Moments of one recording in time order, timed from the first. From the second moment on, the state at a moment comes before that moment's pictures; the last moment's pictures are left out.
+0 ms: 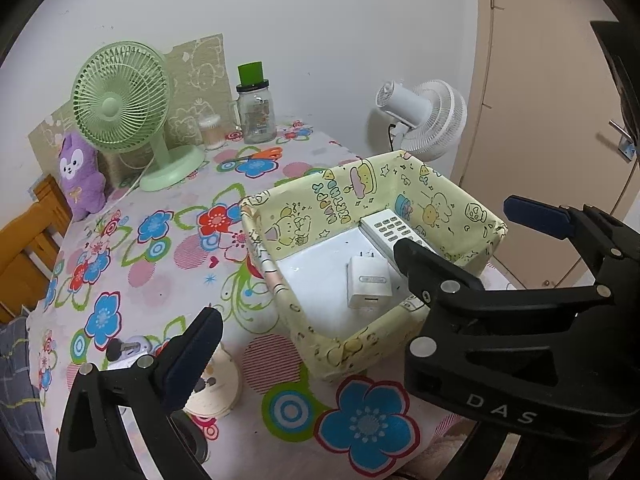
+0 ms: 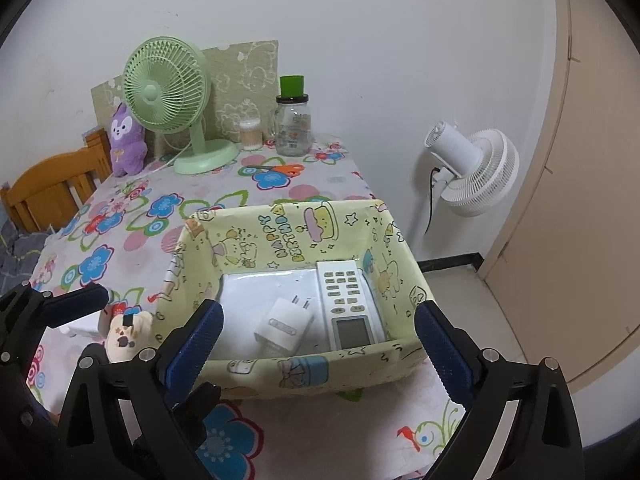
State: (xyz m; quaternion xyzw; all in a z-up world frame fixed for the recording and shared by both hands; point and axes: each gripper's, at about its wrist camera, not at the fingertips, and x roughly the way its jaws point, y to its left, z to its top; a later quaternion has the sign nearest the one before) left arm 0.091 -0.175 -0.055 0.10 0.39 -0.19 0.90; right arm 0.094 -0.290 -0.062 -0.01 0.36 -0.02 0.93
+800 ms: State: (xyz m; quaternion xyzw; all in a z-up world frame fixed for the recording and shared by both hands) left arm 0.070 -0.105 -0.051 0.09 0.38 -0.17 0.90; right arm 0.070 -0.217 -0.048 -0.03 0.35 0.01 0.94
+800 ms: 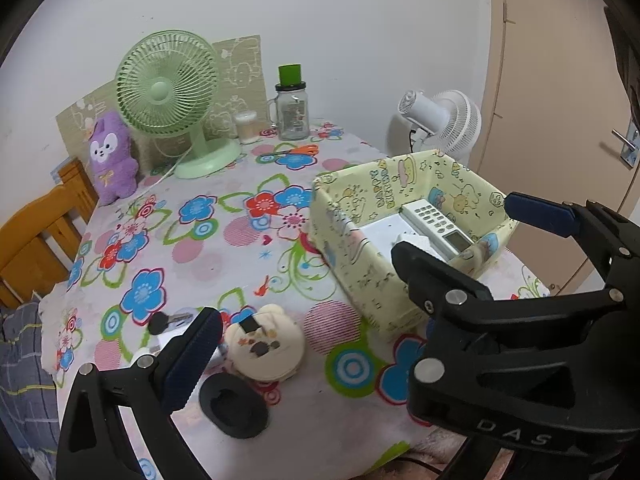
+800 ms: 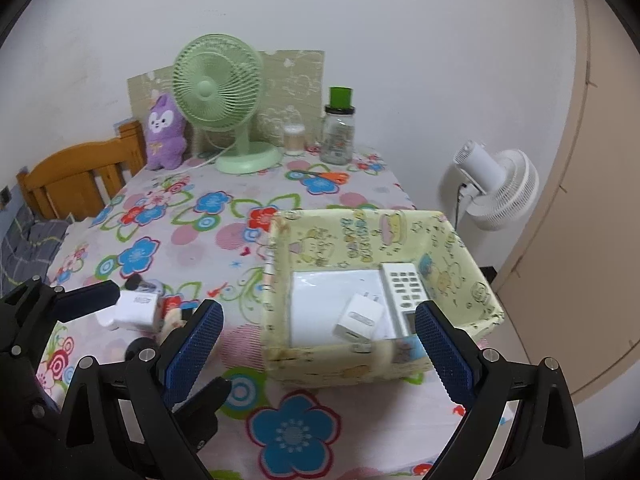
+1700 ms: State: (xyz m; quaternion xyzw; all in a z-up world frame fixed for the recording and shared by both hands) left arm 0.061 -0.020 -0.059 0.07 0.39 -0.09 0.91; right arm 0.069 -0.124 -0.049 -0.05 0.35 0.09 0.93
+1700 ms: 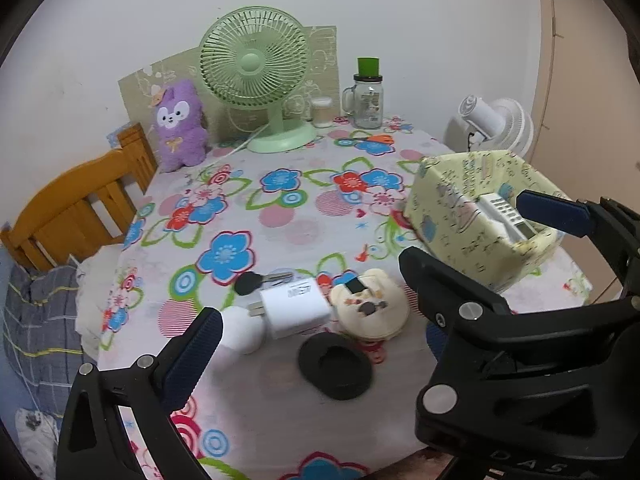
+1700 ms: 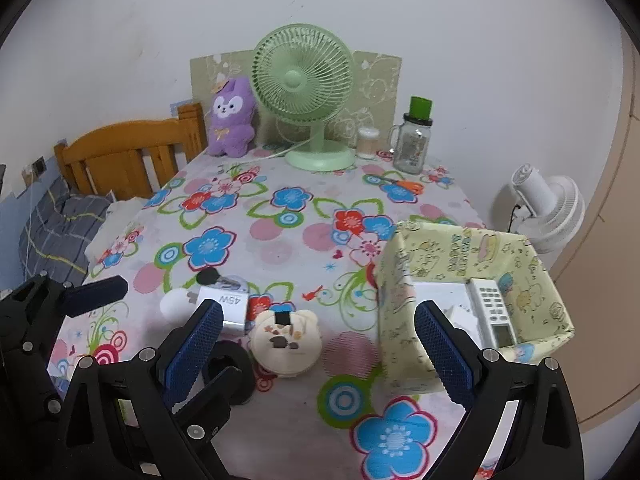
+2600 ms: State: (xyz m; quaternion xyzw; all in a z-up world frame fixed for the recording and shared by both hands) left arm 0.087 0.036 -0.110 0.05 0.42 -0.08 0.90; right arm 0.101 -0.085 -0.102 -0.05 0.40 0.11 0.91
